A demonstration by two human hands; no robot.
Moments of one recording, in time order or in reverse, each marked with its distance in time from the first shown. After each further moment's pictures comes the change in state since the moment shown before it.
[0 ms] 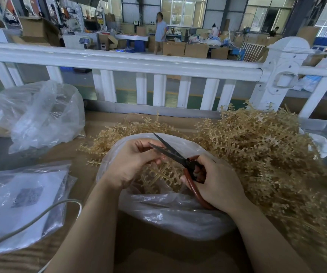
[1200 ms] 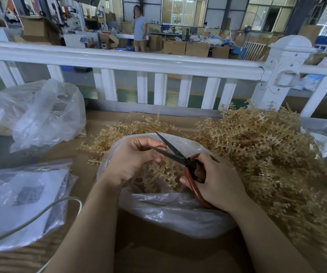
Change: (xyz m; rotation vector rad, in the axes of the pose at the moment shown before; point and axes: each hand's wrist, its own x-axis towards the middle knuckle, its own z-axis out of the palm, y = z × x) left_hand -0.001 0.000 -0.005 0.064 0.067 -0.017; right_hand 0.000 -0.001 -0.003 -0.040 -0.059 -0.005
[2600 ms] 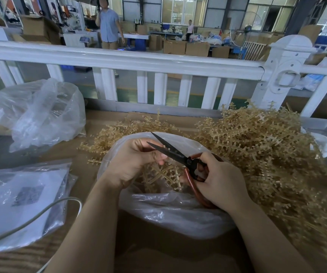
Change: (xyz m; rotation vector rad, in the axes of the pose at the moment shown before) left_hand -0.002 0.000 0.001 -0.033 -0.103 0.034; right_hand -0.001 -0.008 -0.001 0.008 0.215 -0.063
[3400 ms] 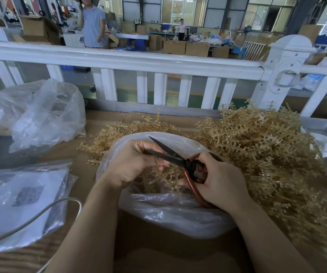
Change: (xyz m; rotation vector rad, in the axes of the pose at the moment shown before) left_hand -0.001 0.006 0.002 0.076 -0.068 -0.026; right_hand 0.001 -0.001 -0.003 -0.063 -0.021 -0.044
